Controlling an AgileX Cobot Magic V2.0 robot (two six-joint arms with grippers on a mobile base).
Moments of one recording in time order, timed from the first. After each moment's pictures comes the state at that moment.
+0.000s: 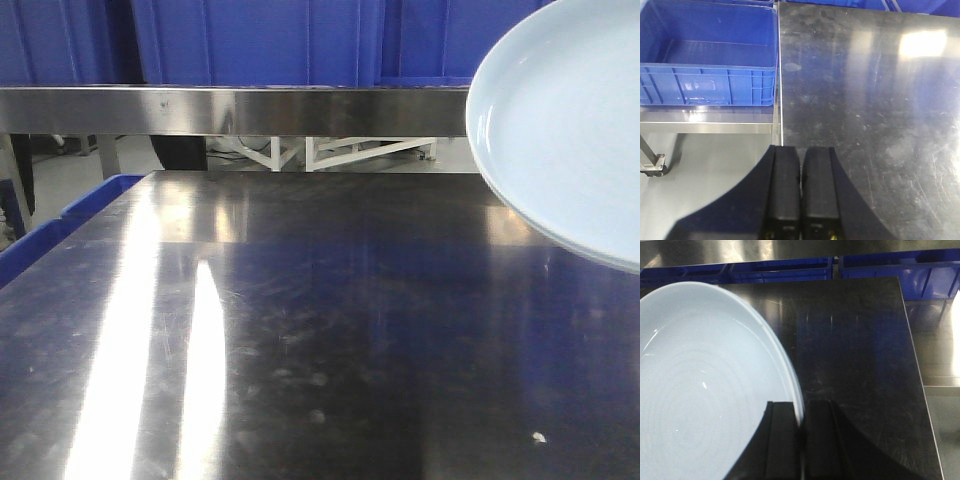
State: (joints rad) left arm -0.28 0.83 -0.40 0.24 0.16 -0.39; right arm 0.09 0.58 -0.51 -0.03 0.44 0.23
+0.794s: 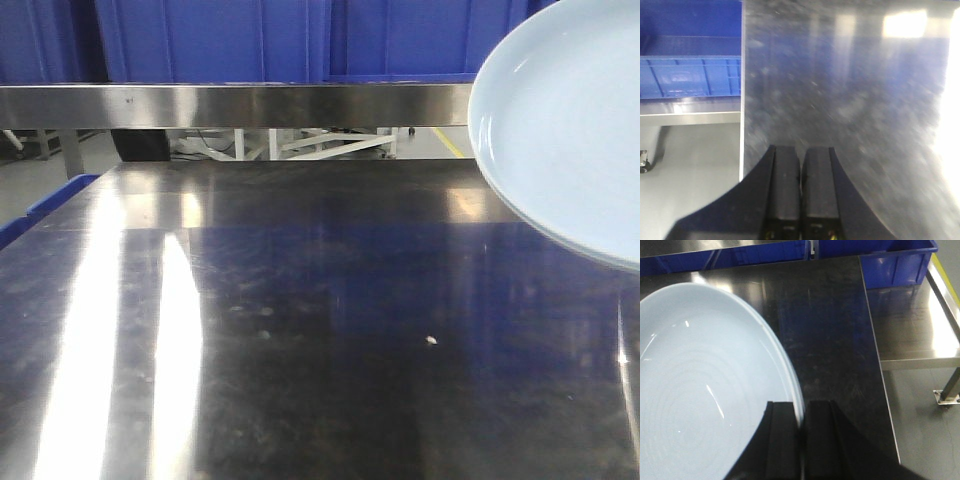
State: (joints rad) left arm -0.28 0.83 -0.40 0.24 0.16 -0.39; right arm 0.09 0.58 -0.51 -0.03 0.44 0.23
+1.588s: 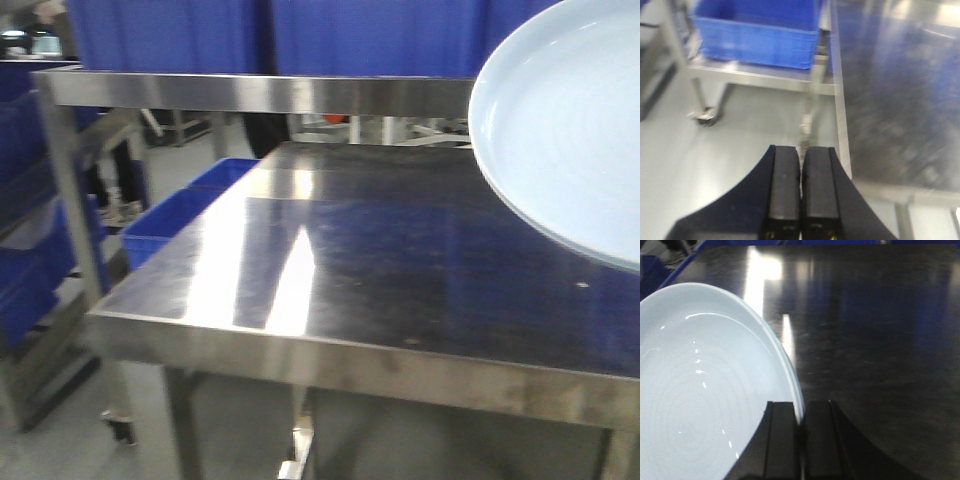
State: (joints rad) left arm -0.28 0.83 -0.40 0.24 0.16 -0.39; right arm 0.09 0.58 -0.51 -0.03 0.44 0.23
